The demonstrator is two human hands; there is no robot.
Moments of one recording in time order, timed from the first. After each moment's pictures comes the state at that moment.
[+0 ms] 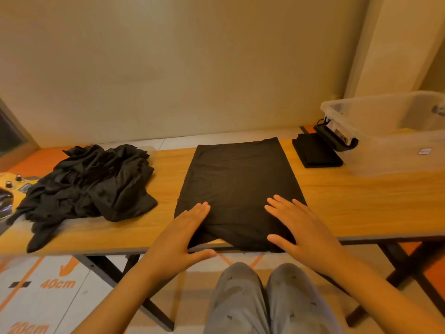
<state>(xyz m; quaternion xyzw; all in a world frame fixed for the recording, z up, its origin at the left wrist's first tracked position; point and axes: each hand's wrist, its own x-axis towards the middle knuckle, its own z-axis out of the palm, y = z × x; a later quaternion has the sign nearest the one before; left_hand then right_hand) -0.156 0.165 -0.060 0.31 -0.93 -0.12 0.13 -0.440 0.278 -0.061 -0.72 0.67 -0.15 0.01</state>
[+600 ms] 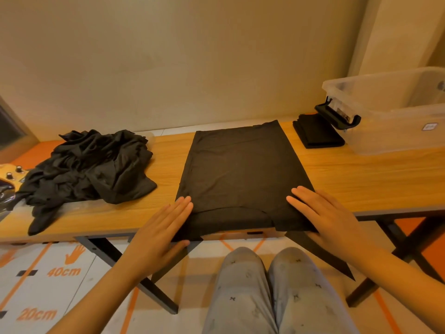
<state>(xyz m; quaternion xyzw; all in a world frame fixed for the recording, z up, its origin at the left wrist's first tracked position) -0.107 0.157 -0.099 0.27 -0.95 0.06 0.14 -0.484 0.300 -0.111 -0.75 0.64 -0.11 -0.14</state>
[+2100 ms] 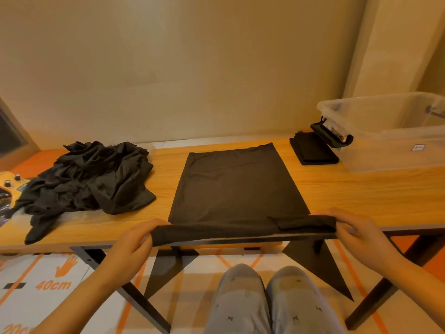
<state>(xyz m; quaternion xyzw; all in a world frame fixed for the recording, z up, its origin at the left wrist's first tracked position) -0.092 0.178 -0.054 0.35 -0.86 -0.26 0.26 -0.506 0.335 -0.065 -0.67 0.62 -0.38 0.15</state>
